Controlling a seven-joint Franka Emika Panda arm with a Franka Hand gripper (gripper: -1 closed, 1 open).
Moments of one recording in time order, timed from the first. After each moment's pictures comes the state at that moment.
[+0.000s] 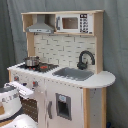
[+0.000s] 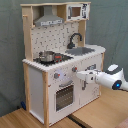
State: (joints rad) arm -0.57 -1.48 1.45 -2.65 -0.55 3.12 -0.26
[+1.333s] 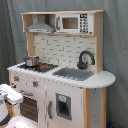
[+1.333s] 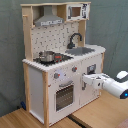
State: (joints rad) arm -0.31 -1.46 1.49 -2.66 -0.54 2.80 -0.21
